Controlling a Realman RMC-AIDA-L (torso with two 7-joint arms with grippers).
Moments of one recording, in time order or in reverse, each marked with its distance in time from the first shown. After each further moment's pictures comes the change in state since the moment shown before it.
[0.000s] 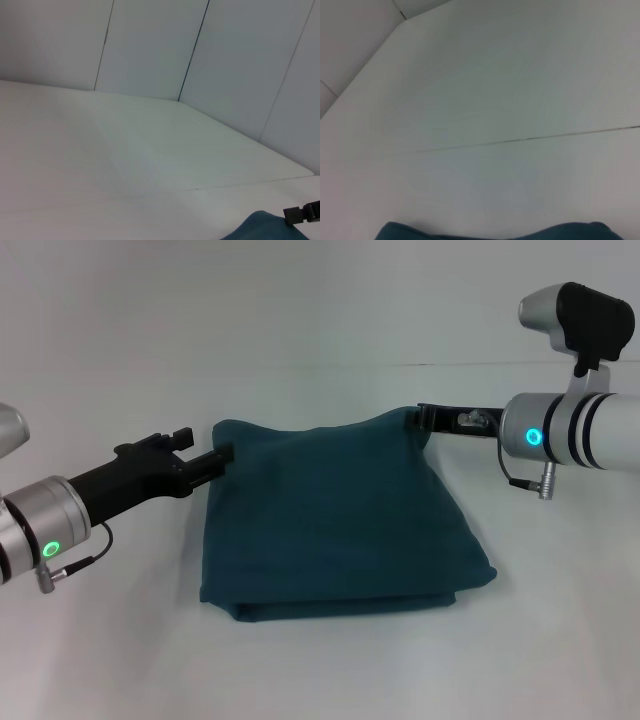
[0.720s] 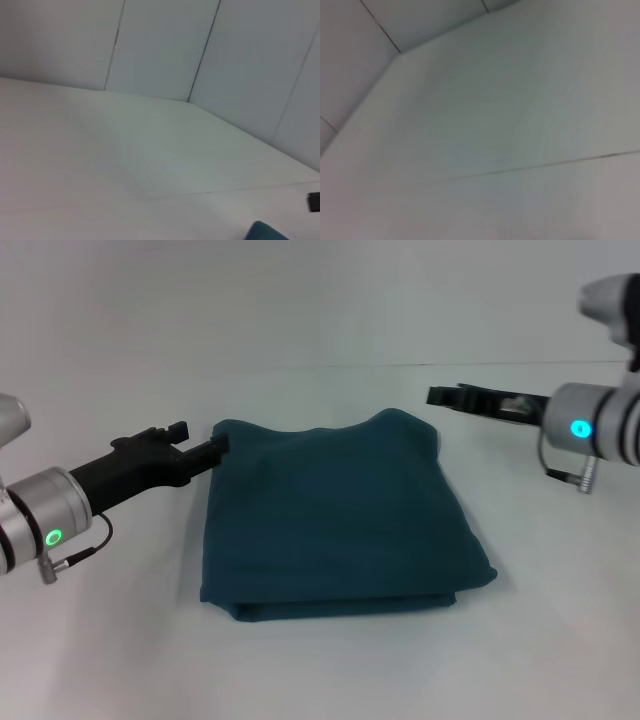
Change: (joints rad) left arm -0.017 0.000 0.000 -0.004 -0.003 -0.047 -0.032; right arm -0.109 0.000 0.004 -0.142 0.065 -0.079 -0.005
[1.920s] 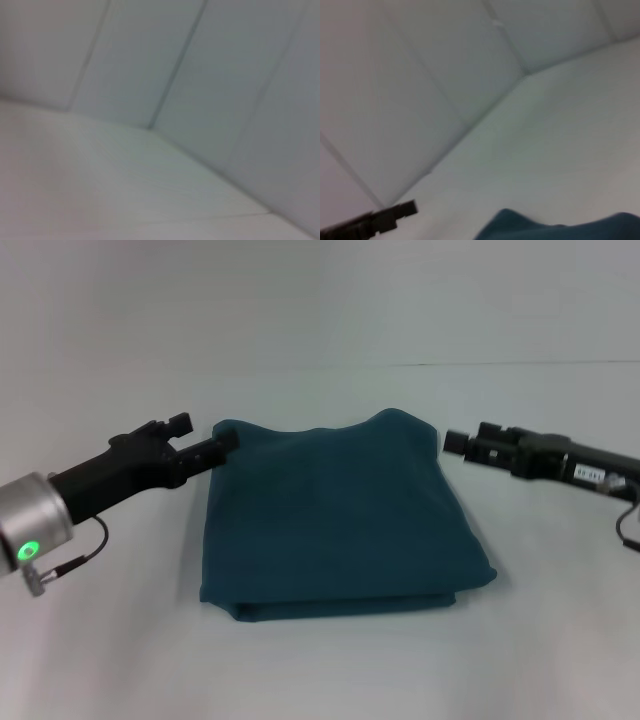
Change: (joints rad) left arm 0.042 -0.003 -0.067 0.045 -0.002 0.219 -0.038; right arm -0.275 -0.026 0.052 -0.136 0.189 -0.572 -0.389
